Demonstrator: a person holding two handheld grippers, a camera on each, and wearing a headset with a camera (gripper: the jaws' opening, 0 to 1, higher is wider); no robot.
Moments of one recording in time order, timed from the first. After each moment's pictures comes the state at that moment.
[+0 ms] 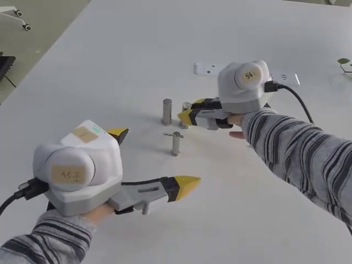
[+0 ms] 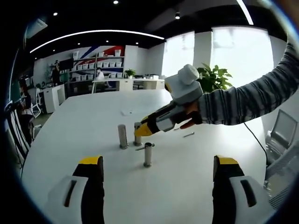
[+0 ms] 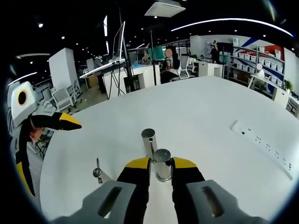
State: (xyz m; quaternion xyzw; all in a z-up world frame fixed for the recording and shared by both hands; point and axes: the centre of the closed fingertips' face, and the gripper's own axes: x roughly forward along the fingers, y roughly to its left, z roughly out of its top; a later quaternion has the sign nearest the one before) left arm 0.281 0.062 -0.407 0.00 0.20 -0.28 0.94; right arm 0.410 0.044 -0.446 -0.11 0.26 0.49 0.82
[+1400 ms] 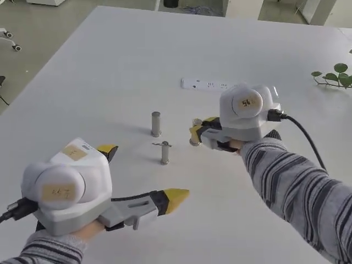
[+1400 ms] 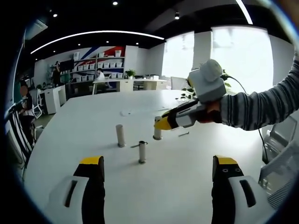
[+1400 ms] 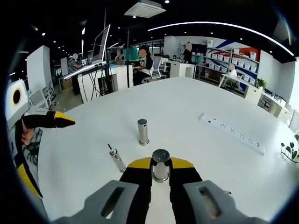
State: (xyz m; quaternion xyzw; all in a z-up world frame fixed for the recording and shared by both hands) left arm 0.256 0.057 -0.395 0.01 0.20 -0.28 0.94; right arm 0.382 -0.017 -0.419 -0.13 0.25 0.36 0.89
